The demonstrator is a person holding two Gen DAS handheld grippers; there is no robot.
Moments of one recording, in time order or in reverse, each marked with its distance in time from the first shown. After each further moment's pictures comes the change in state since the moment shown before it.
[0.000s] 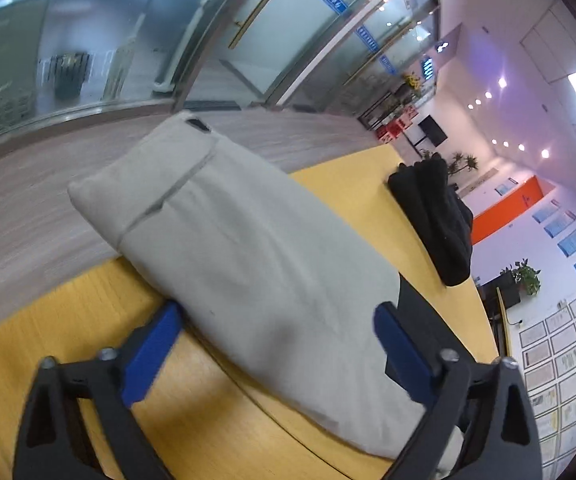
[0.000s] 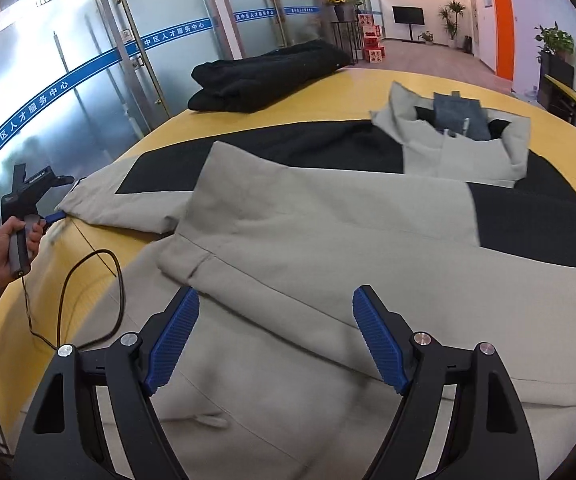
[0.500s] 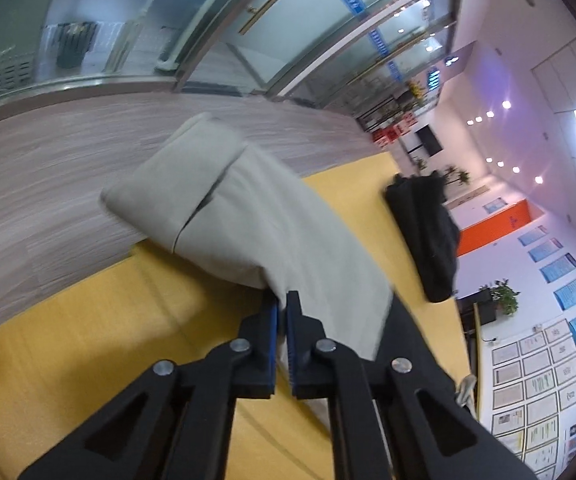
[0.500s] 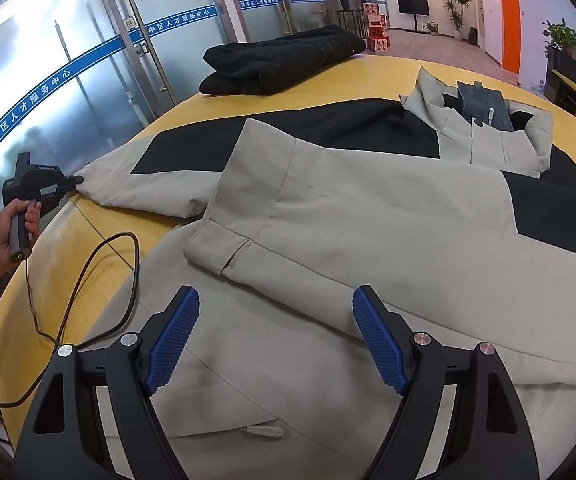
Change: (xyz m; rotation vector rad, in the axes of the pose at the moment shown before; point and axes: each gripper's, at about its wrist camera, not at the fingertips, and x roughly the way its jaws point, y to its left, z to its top) left arm -0.010 0.009 0.016 -0.092 0.018 -0.098; right arm 0.008 0.029 -0.009 -0.011 0.047 0.006
